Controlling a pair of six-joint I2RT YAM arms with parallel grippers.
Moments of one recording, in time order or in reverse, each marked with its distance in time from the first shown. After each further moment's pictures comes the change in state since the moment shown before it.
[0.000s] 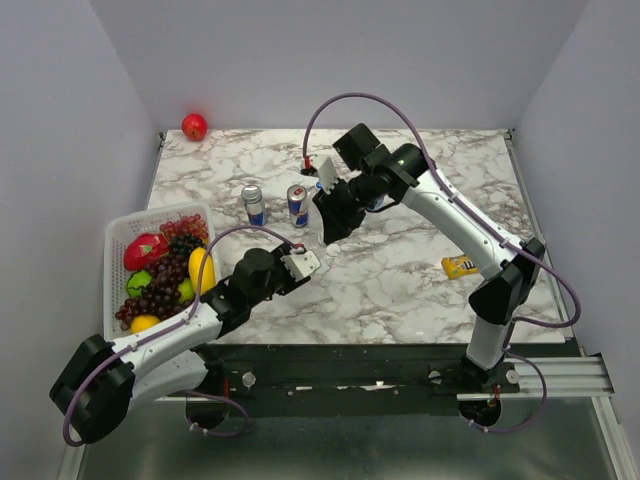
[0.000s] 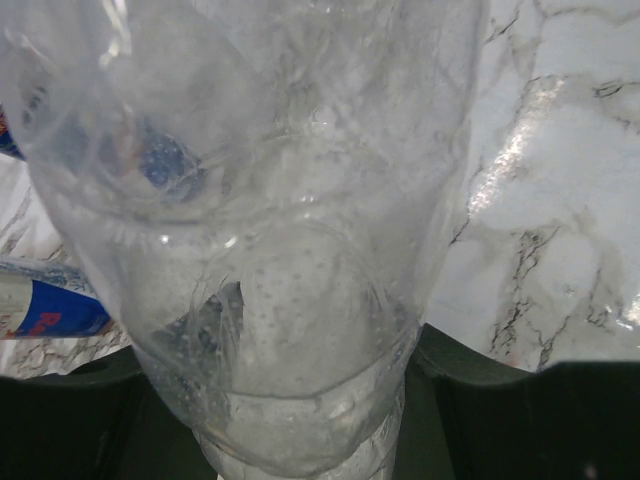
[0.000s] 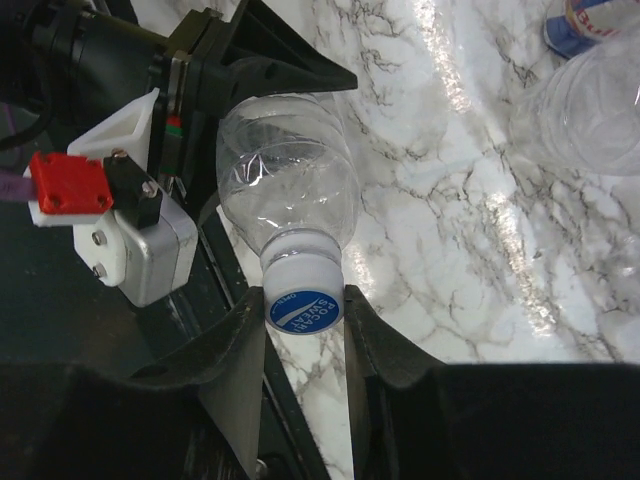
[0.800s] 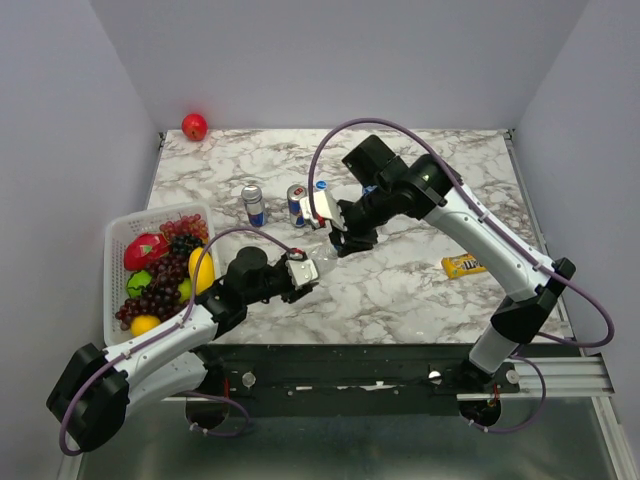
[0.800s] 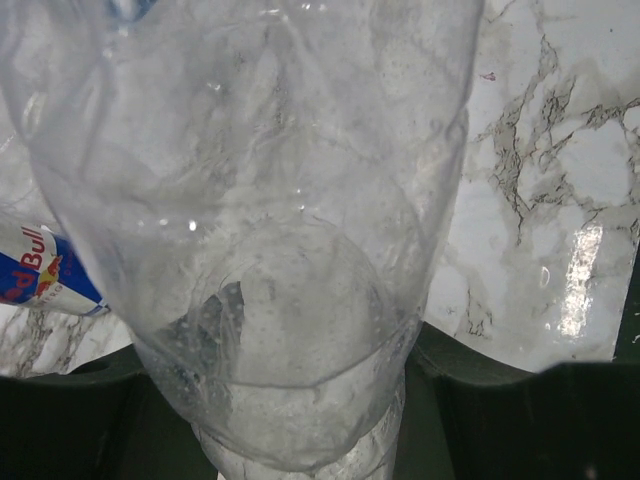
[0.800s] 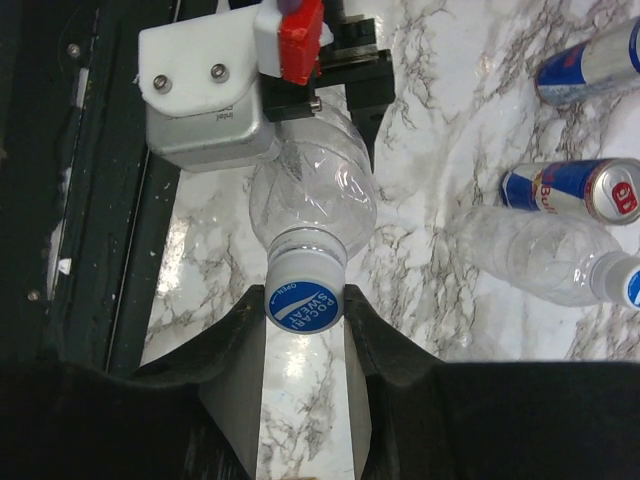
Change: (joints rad) left arm 0.023 -0.048 0.004 0.009 0.346 -0.009; right arm 0.083 -0.144 -0.025 -0.139 -0.072 -0.698
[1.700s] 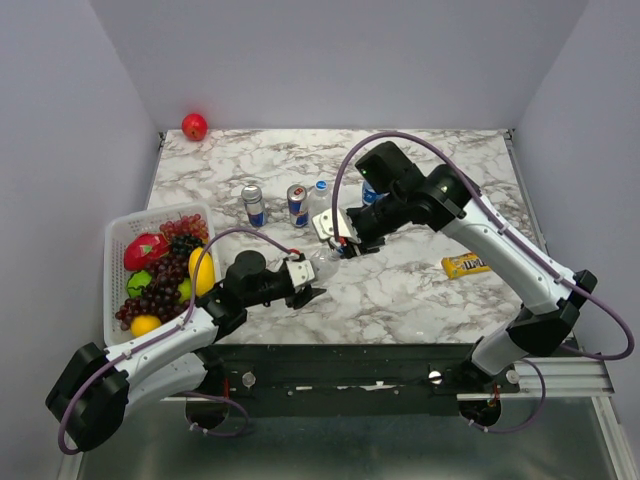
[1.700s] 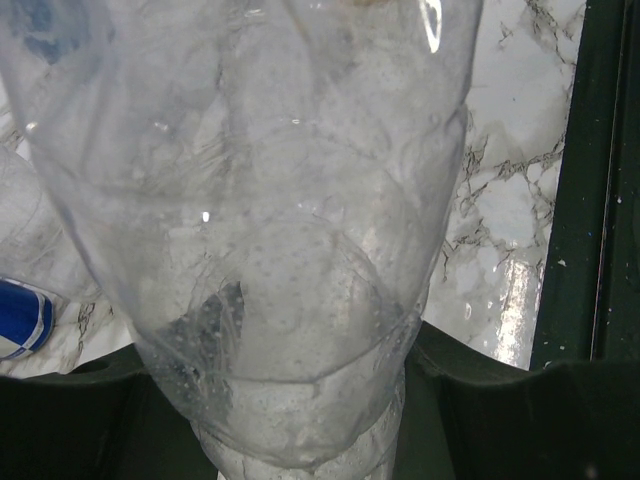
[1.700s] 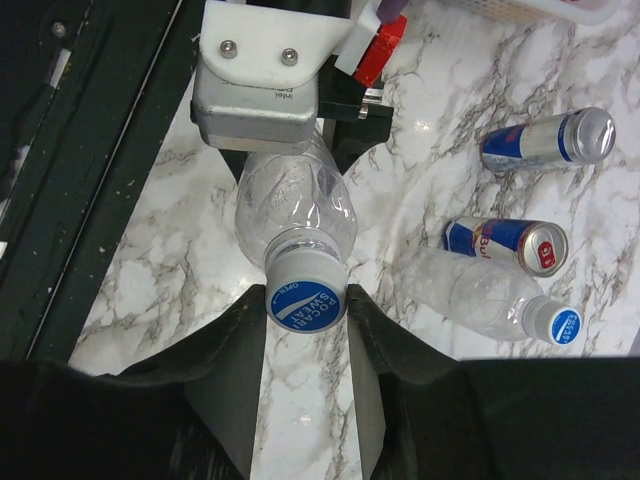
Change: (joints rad) left arm -0.018 -0.004 -0.035 0.098 0.097 -0.144; right arm 0.003 -0.116 -0.119 0.091 -0.049 -0.190
